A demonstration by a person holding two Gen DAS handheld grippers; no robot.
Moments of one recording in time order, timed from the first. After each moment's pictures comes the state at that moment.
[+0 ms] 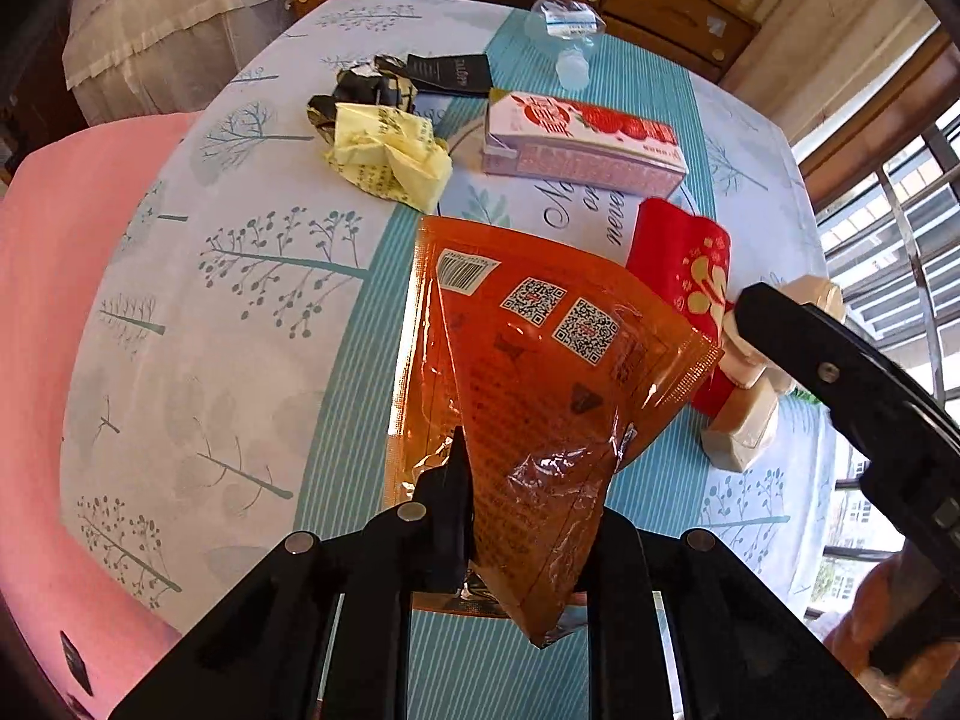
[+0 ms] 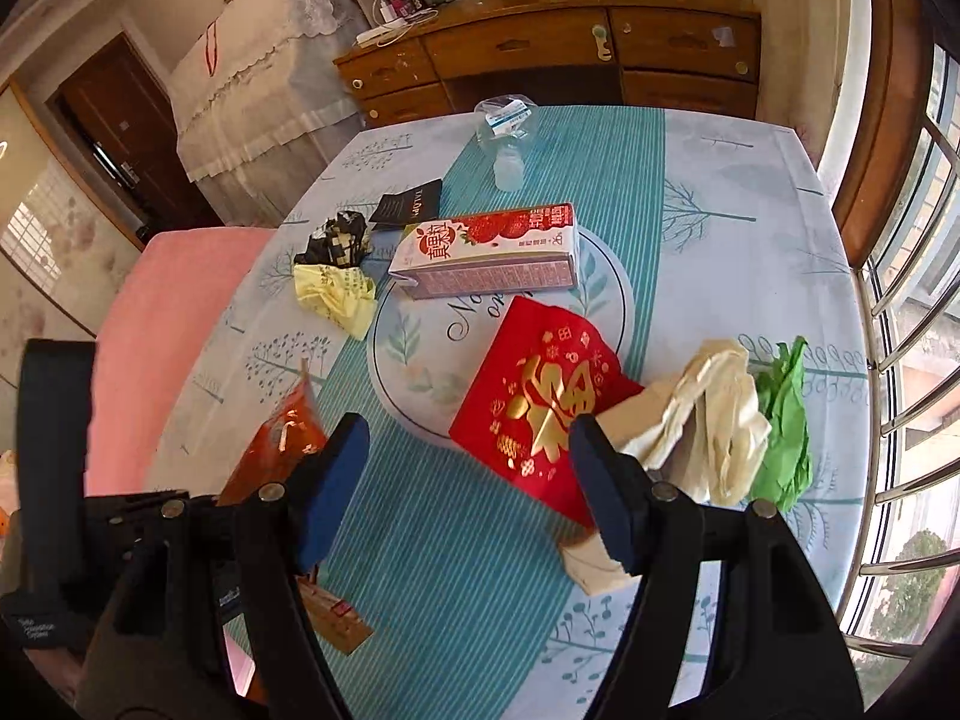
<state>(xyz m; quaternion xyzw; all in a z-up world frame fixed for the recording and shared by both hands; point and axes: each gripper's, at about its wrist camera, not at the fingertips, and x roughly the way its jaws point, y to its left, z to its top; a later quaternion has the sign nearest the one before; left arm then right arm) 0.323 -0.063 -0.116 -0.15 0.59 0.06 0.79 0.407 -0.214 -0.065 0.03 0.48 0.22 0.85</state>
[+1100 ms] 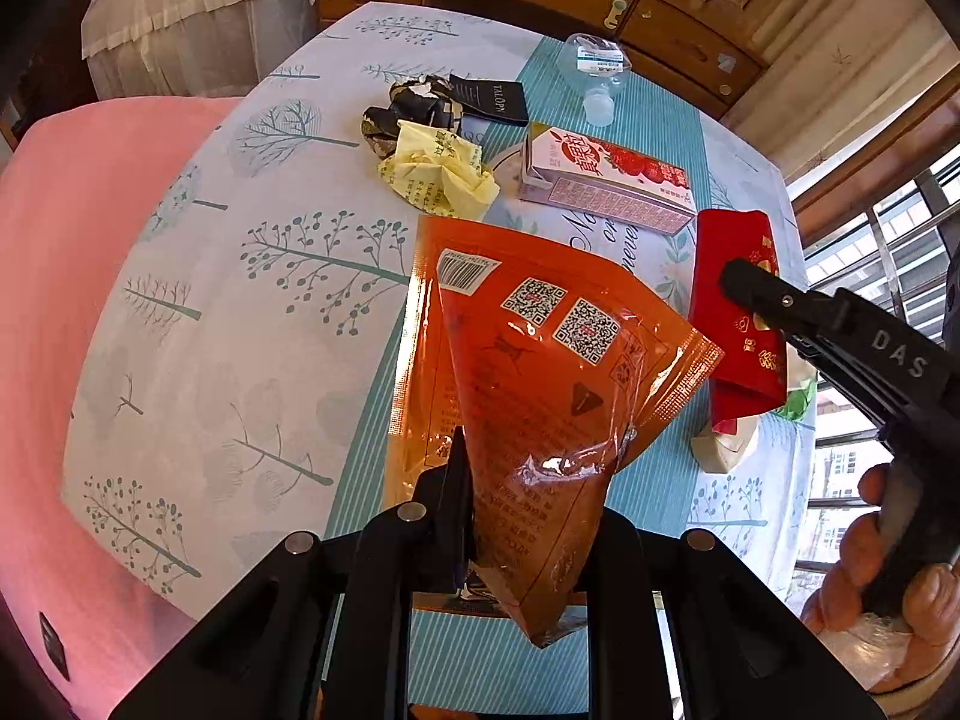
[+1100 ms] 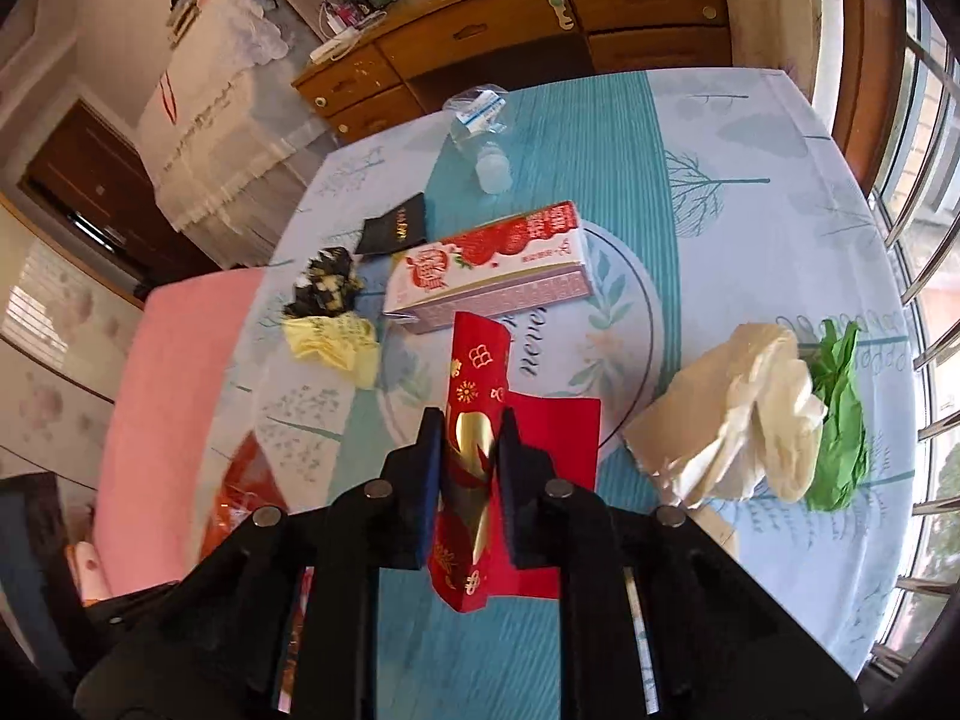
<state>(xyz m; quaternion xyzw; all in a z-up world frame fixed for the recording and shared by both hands) 0.300 -0.031 -0.090 -0.18 0.58 0.06 0.79 0.428 -0.209 -0.060 0.14 0.49 0.21 0.83</state>
